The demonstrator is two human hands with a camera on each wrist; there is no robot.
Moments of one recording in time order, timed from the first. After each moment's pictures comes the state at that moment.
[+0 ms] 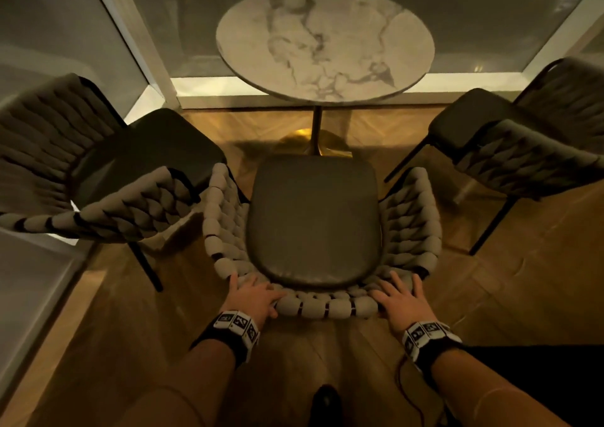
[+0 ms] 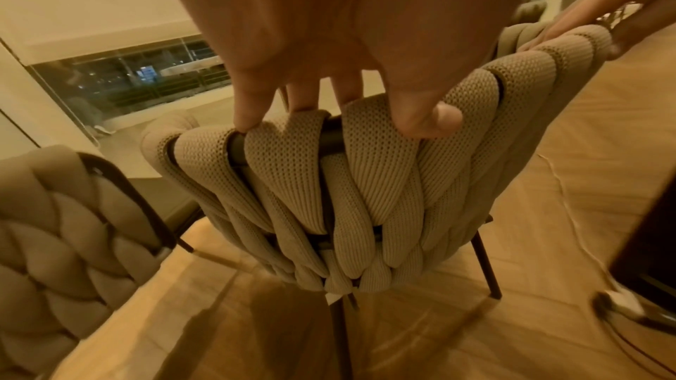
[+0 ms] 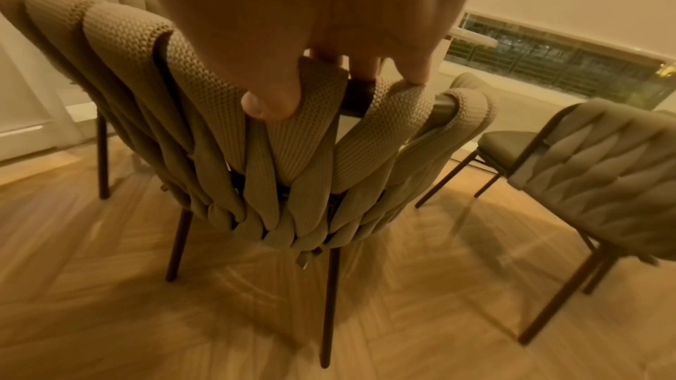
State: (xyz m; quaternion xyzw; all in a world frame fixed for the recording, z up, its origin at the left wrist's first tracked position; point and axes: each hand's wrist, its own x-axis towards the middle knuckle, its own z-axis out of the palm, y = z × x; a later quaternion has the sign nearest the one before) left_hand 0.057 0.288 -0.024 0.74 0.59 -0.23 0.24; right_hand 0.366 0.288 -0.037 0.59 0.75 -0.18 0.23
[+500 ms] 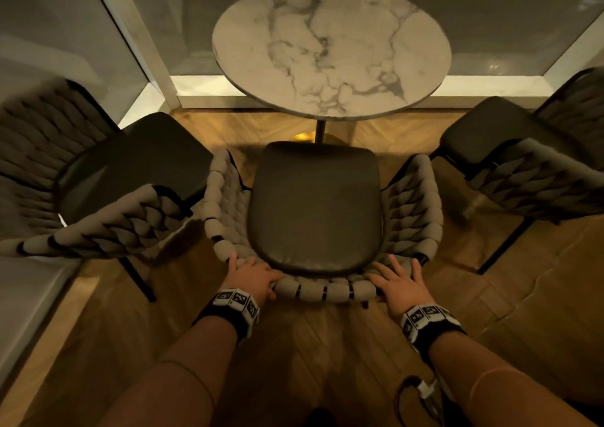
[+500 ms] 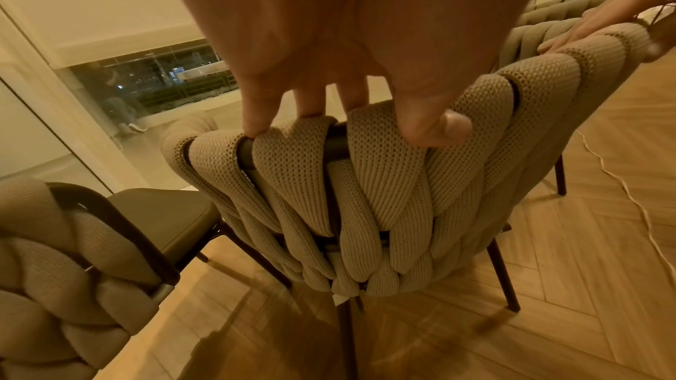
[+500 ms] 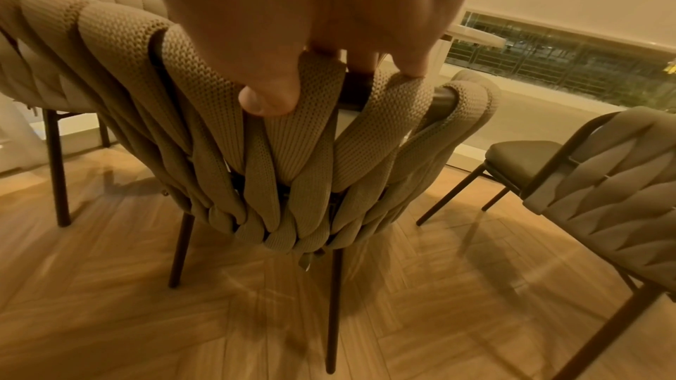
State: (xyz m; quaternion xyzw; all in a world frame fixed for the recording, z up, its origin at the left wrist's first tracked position) left_hand 0.069 0.409 -0.023 0.72 0.60 -0.25 0.26; right_hand 0.378 0.407 -0.039 0.58 0.77 -0.17 0.21
